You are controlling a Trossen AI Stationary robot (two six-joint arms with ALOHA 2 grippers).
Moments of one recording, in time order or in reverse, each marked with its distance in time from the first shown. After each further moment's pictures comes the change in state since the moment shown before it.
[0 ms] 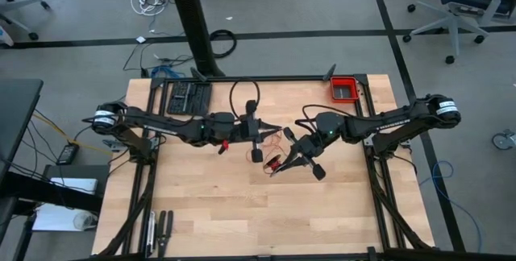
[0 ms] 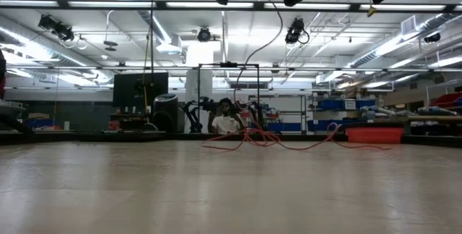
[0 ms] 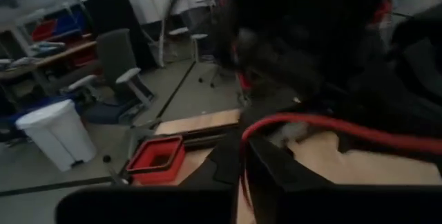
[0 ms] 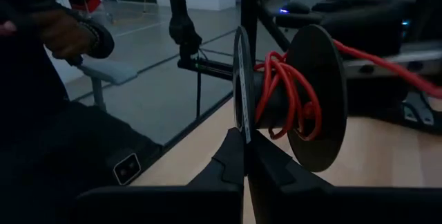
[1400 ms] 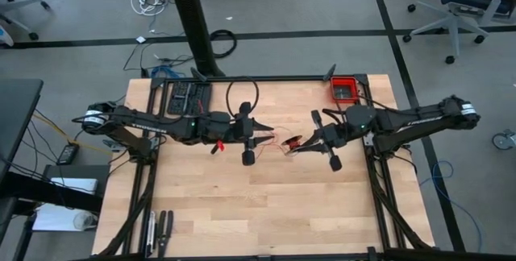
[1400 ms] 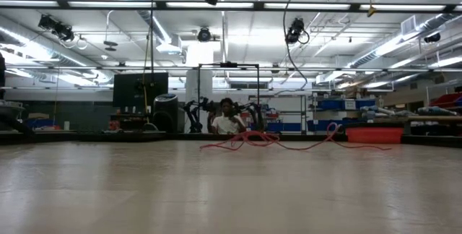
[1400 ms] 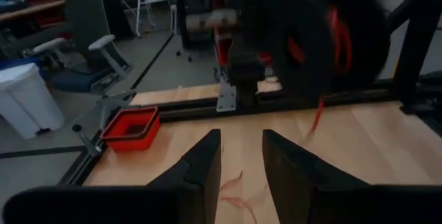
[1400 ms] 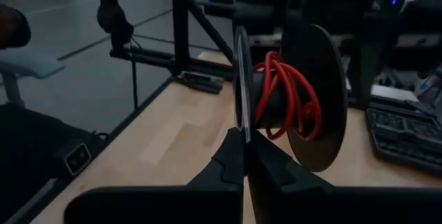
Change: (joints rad) left arm -0.017 -0.096 0.000 -0.219 0.042 -0.124; right arm 0.038 -0.340 0.000 -0.384 0.351 -0.035
